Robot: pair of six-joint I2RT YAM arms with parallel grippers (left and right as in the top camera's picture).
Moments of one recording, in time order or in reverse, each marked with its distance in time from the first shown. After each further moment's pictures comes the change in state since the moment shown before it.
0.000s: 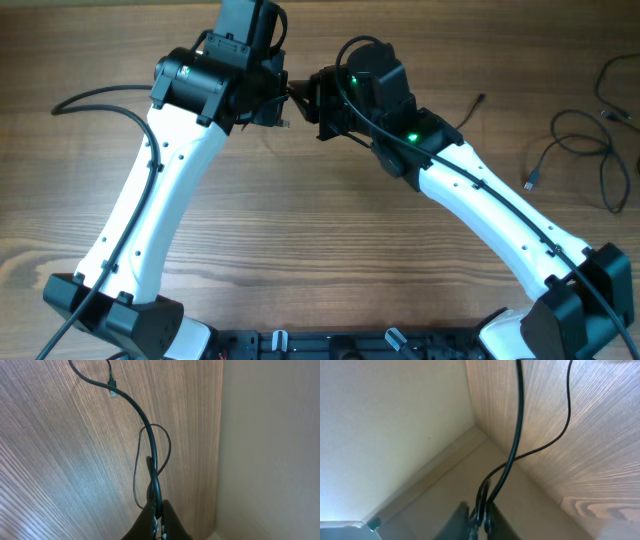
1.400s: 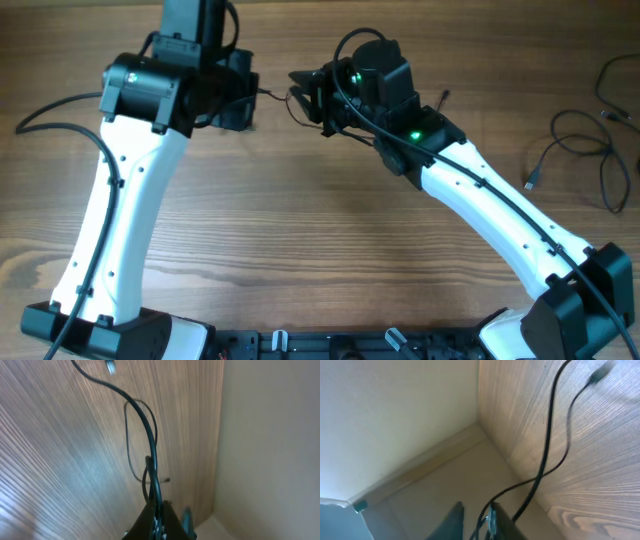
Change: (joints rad) left arm 0.122 -0.070 0.000 -0.066 0.150 0.100; right arm -0.011 0.000 0.000 0.034 -0.013 -0.148
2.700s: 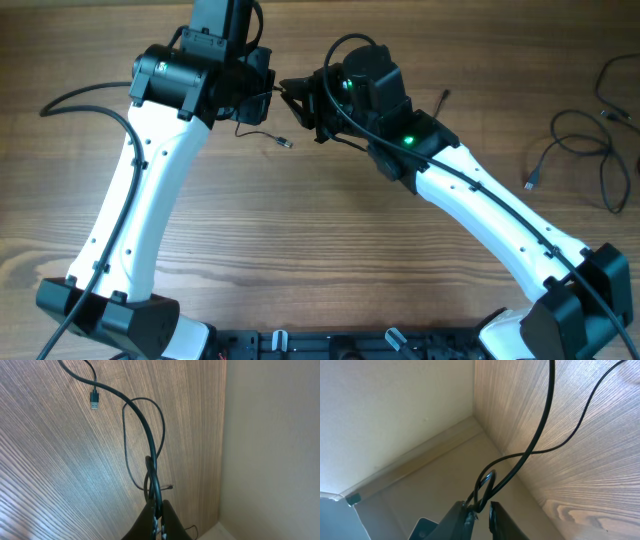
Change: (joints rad) left arm -0.047 0.063 0.000 0.051 -0.050 -0.006; right arm 0.031 0.000 0.000 -0.002 -0.004 -0.005
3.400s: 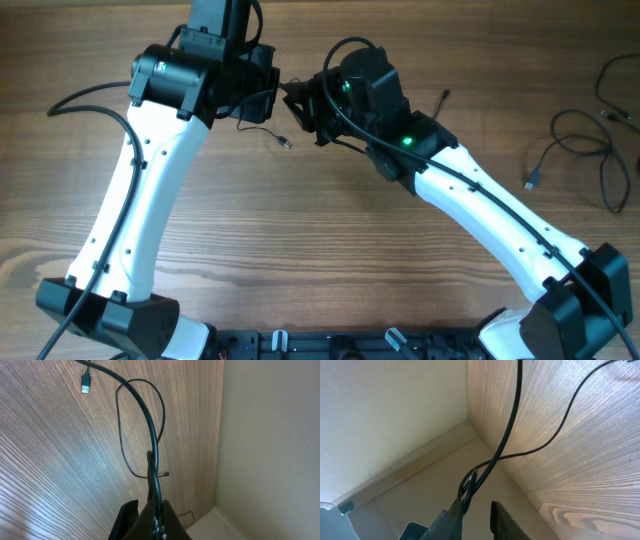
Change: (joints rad) left arm 0.000 0.000 0.000 0.023 0.079 0.000; right arm 0.006 0.002 0.000 -0.035 0.027 0.000
